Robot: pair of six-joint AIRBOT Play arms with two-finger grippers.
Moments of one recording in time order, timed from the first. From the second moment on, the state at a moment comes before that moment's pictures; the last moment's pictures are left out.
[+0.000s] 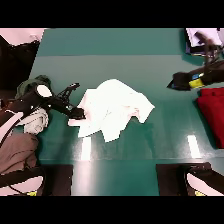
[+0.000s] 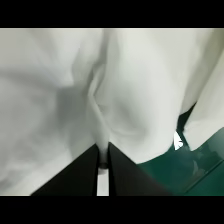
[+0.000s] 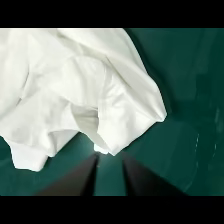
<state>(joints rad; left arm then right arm) -0.18 -1.35 0.93 0.93 -1.13 -1.16 0.09 -1.10 1.30 -1.20 1.39 1.60</state>
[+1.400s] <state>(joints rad) -0.17 -0.95 1.38 1.25 -1.23 -1.30 0.08 -0.91 1.20 -1.22 1.15 1.56</state>
